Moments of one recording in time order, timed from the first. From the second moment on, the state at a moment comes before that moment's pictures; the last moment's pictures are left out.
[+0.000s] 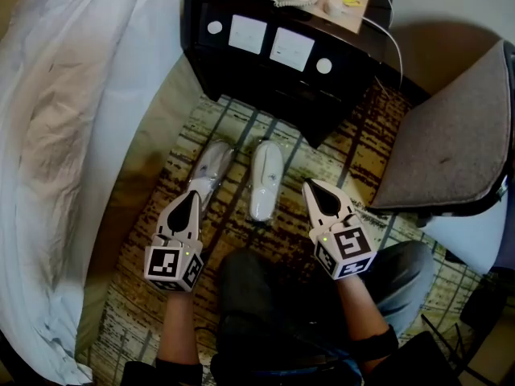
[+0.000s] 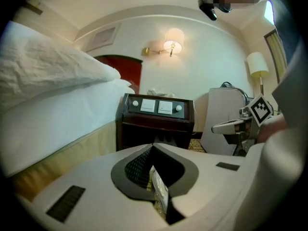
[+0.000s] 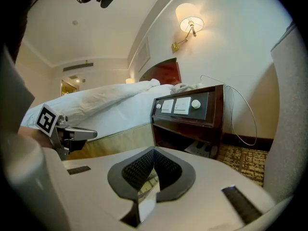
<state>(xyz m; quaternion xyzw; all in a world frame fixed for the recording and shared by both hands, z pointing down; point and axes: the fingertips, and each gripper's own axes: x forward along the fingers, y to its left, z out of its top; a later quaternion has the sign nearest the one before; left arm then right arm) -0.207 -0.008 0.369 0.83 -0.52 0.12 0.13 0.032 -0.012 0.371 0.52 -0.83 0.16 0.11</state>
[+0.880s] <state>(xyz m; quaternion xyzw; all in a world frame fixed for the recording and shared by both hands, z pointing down) -0.205 -0.003 0.374 0.84 -0.51 0.11 0.14 0.040 -0.002 0.386 0.53 -0.83 0.16 0.11</state>
